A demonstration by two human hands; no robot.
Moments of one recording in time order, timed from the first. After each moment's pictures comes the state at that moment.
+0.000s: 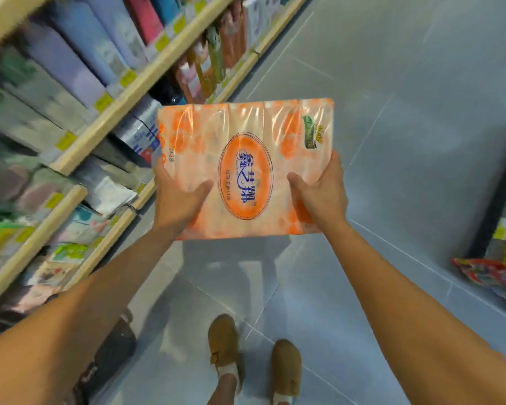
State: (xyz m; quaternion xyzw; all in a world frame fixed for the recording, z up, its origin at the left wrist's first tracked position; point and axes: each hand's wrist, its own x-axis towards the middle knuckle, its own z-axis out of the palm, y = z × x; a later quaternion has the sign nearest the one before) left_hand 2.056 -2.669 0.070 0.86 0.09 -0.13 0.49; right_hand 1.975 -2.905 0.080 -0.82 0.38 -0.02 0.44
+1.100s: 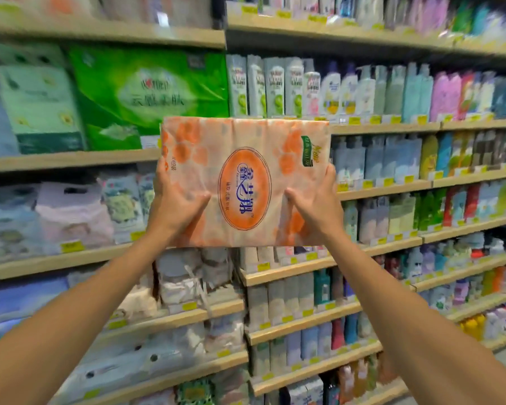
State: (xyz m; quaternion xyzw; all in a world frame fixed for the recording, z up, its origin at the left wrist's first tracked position) left_hand 1.931 -2.410 0.790 0.82 0.06 0.48 0.32; right_hand 2.042 -2.654 0.768 -0.80 -0.16 -0.32 0.48
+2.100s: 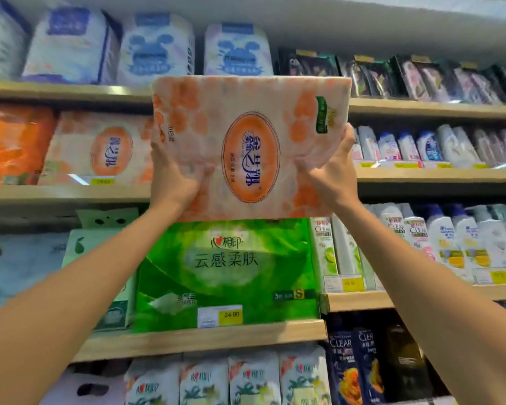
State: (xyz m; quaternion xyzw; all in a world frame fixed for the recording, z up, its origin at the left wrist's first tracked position) left_hand 2.032 -2.219 1.115 0.65 -0.03 0.74 0.16; right_hand 2.172 -2.452 1.117 -0.54 -0.34 -0.54 0.55
